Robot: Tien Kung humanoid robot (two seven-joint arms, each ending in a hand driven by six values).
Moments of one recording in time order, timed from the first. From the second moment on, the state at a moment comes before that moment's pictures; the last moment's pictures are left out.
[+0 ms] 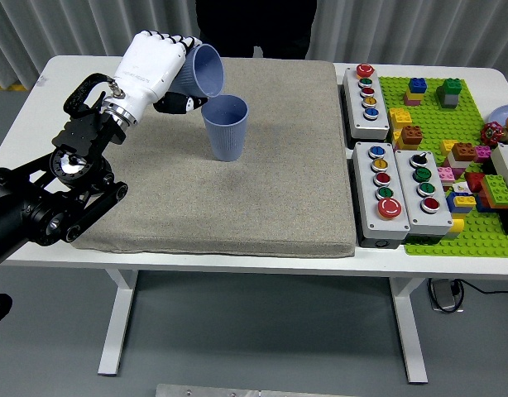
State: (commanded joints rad) left arm -0.84 0.32 -0.72 -0.92 2.22 0.43 0.10; right arm 0.21 -0.09 1.86 0.20 -1.12 -0.32 -0.38
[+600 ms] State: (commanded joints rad) left arm -0.89 0.34 -0.62 -0.91 2.27 0.42 0.14; right arm 0.22 -0.09 1.85 0.20 -1.11 -0.32 -0.38
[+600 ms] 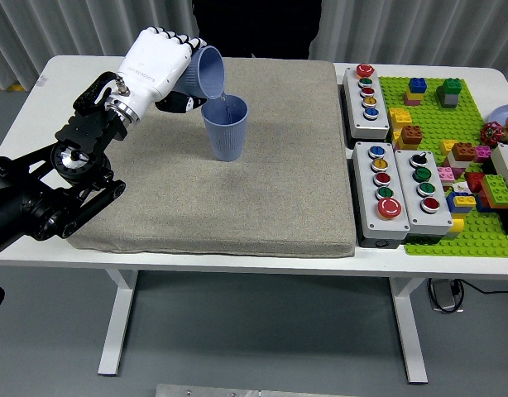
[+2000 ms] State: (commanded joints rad) left arm -0.99 0.40 -0.40 -0.93 2.27 0.40 0.19; right arm 0.21 -0.09 1.85 0.20 -1.10 -0.33 -0.38
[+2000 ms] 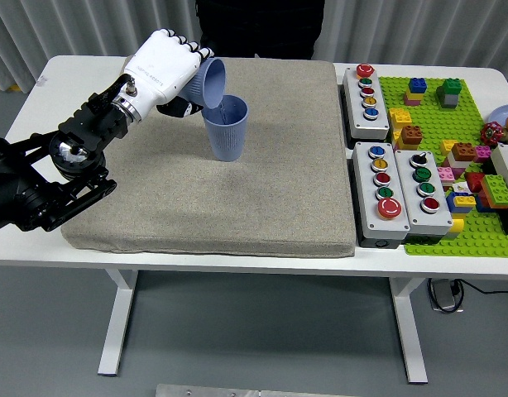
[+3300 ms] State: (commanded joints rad) left arm -1.04 0.42 -0.34 -0.97 2.27 0.39 0.23; right arm 0.22 -0.09 1.83 0.20 -1.07 -0.34 -0.37
